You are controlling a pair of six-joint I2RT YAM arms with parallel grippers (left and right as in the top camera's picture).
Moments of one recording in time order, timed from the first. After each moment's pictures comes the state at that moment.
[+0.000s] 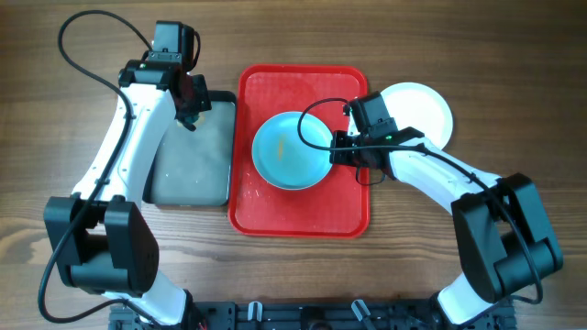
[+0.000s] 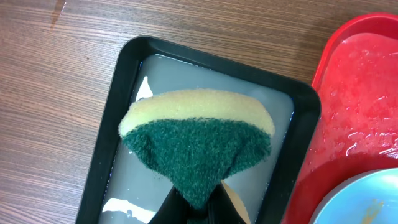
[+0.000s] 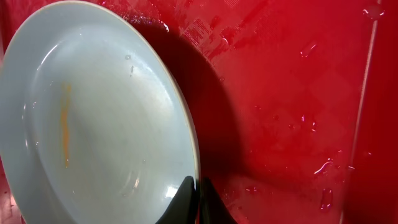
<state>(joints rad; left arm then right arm) -0.10 1.79 1.47 -0.89 -0.20 -0.30 0.41 1.78 0.96 -0.28 -0.24 0.51</state>
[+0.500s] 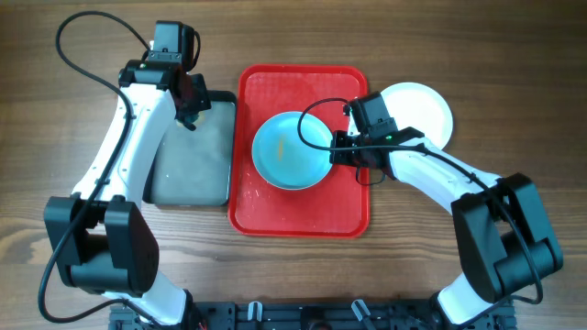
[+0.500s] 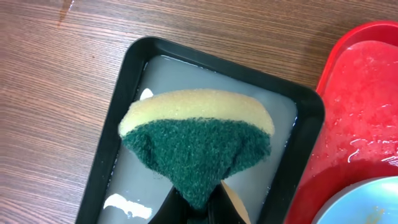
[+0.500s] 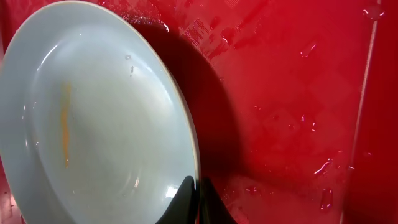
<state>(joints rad) -0.10 1.79 1.47 -0.89 -0.21 -0.33 0.41 1.78 0.96 -0.28 -0.24 0.51</state>
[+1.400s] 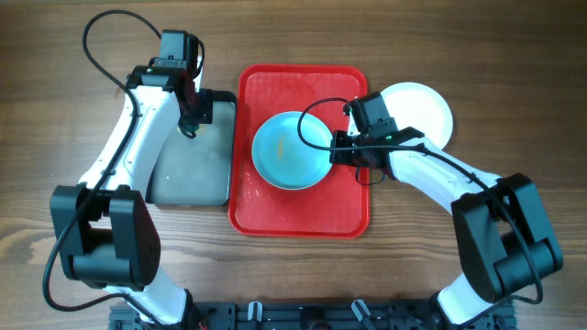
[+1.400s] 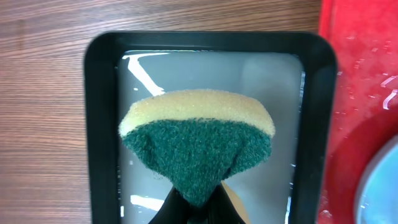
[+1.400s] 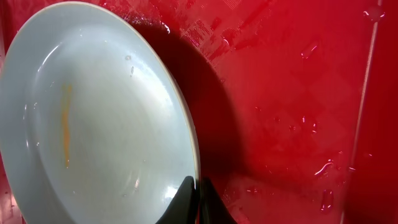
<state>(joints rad) -0.10 1.82 1.42 -0.86 -0.17 -0.04 0.41 1.78 0.96 -0.28 -0.24 0.51</state>
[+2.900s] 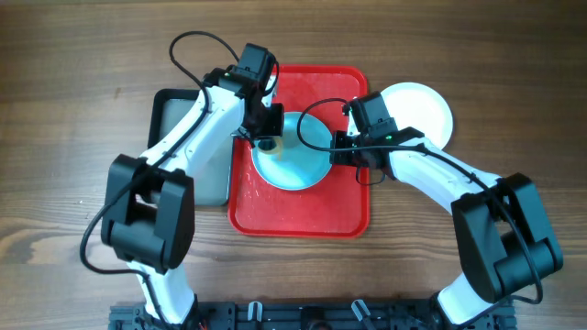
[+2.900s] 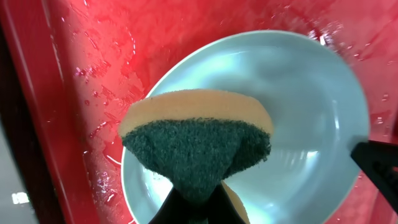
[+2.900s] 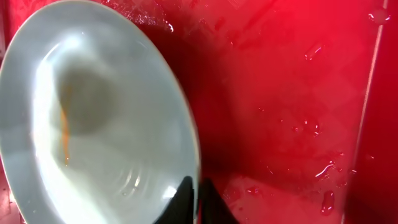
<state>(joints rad) -0.37 1.96 1.47 -0.87 0.15 -0.29 0.41 1.78 0.96 -0.28 -0.24 0.49</state>
